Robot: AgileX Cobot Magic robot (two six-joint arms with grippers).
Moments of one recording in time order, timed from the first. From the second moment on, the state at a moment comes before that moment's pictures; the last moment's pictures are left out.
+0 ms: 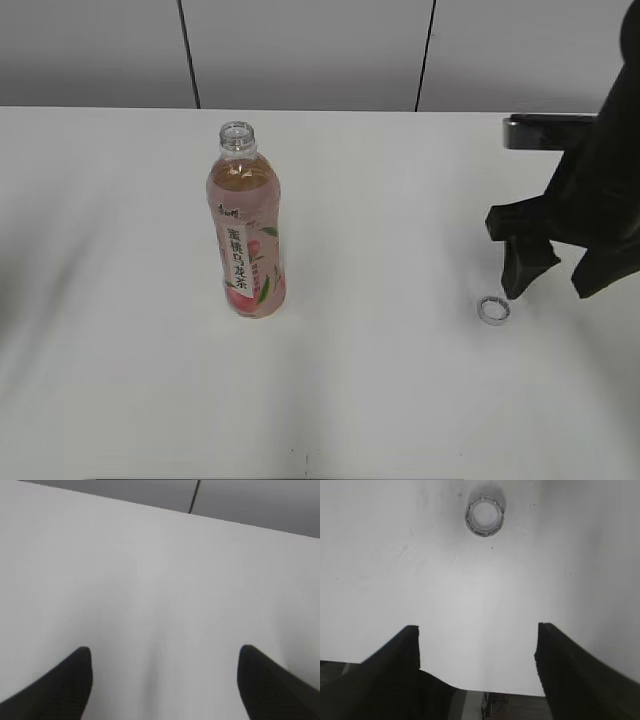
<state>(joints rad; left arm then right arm) -0.02 1.12 -0.50 0.32 -0.01 -0.51 0.31 1.68 -1.08 0.12 1.00 0.12</state>
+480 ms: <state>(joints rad) -0.02 0.61 -0.54 0.00 0.69 -0.26 0.31 1.30 -1.08 0.06 1.21 0.12</state>
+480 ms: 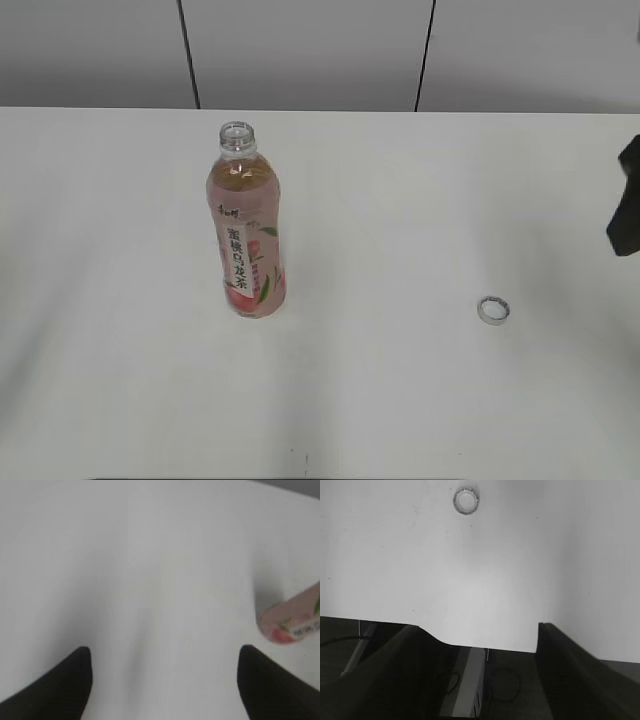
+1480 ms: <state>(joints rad) -0.10 0.11 -0.57 0.13 1.02 -0.11 0.31 0.23 -0.53 -0.18 1.12 0.12</state>
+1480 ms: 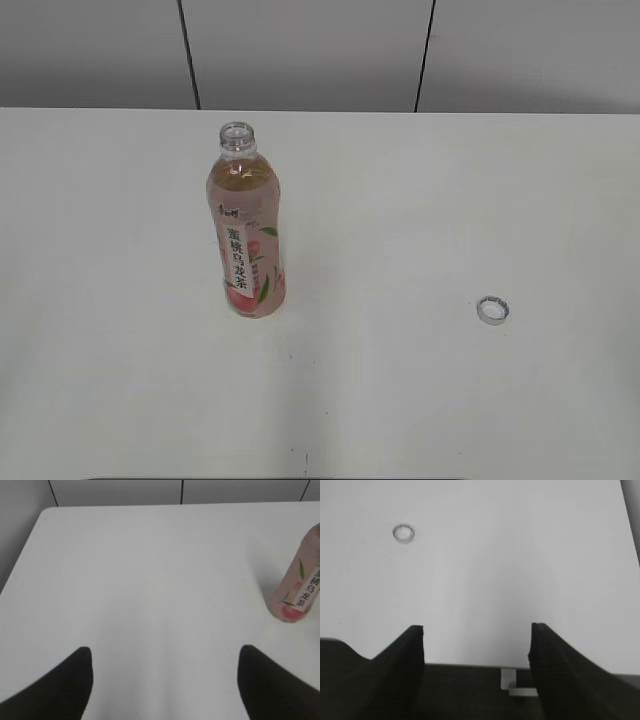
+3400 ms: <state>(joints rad) -0.07 -0.01 -0.56 0.08 1.03 -0.04 0.25 -0.01 -0.51 -0.19 1.11 0.13</state>
